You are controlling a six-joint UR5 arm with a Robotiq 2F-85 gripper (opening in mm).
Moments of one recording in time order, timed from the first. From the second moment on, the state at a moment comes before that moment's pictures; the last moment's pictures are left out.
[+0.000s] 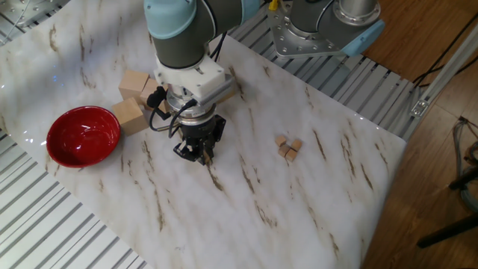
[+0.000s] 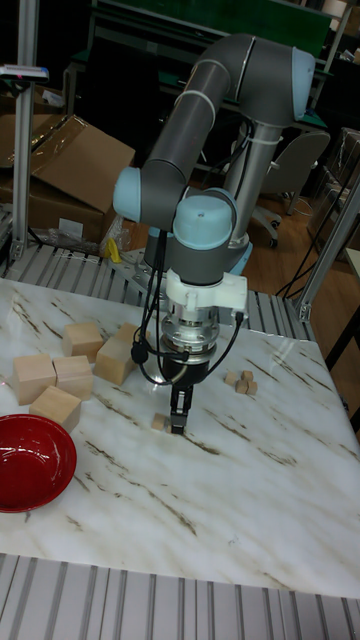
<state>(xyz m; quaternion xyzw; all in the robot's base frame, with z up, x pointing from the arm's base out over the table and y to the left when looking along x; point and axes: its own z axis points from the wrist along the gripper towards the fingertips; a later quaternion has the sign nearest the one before) 0.531 0.054 0.011 -0.66 0.74 0.04 0.08</state>
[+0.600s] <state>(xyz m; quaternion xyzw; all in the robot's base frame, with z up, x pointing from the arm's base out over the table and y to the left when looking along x) 0.527 0.047 0.012 -0.67 0.74 0.04 0.07</state>
